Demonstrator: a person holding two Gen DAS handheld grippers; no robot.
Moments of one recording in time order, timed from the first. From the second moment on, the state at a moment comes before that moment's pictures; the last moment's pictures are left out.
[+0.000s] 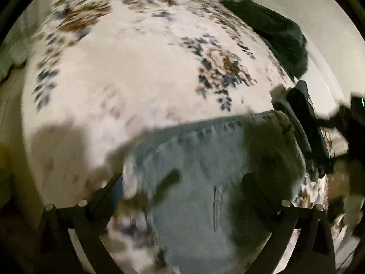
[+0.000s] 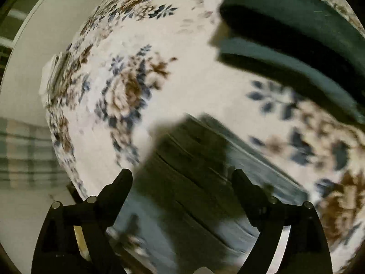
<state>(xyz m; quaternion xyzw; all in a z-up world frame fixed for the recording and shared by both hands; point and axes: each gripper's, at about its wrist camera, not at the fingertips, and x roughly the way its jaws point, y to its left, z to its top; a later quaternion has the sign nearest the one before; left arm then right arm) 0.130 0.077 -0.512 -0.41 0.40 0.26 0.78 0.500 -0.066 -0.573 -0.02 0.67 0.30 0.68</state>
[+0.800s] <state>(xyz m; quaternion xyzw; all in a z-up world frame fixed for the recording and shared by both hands) 0.041 -0.033 -0.565 -0.54 0.37 0.32 0.68 0.491 -0.182 -0.661 0.06 0.74 0.32 0.59</state>
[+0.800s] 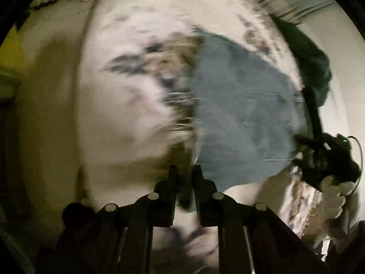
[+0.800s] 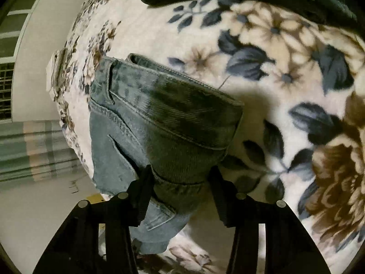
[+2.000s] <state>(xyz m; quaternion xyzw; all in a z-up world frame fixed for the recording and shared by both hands) 0.110 -0.027 -0.627 -0.80 0.08 0.31 0.51 0.506 -0.163 -0.701 0.18 0.73 0.35 0.56</state>
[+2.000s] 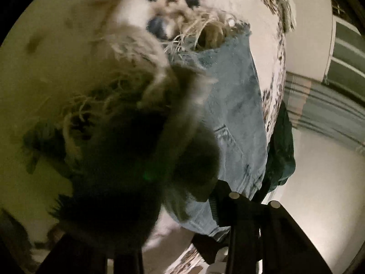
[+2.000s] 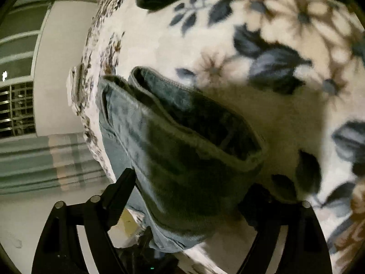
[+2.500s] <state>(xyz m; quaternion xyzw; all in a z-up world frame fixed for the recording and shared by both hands) 0.141 -0.011 -0.608 -0.80 0.09 0.34 0.48 0.505 -0.152 -0.702 0.18 0.72 0.39 0.54</state>
